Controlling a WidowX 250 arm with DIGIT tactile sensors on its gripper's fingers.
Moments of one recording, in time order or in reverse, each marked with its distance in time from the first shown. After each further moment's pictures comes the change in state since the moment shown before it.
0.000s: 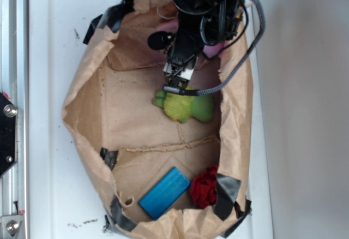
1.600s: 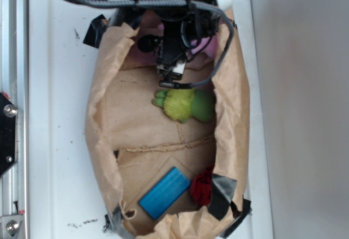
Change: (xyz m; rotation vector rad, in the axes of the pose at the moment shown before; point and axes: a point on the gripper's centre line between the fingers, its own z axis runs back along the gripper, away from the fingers) arm -0.007 0.005 -0.018 0.135 -0.046 0.085
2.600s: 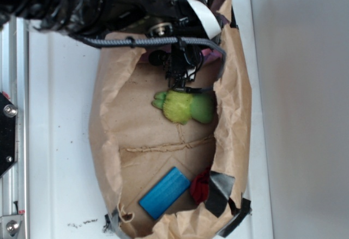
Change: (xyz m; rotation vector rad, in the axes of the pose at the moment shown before) arm 0.012 -0.017 -0.021 0.094 -0.121 -0.004
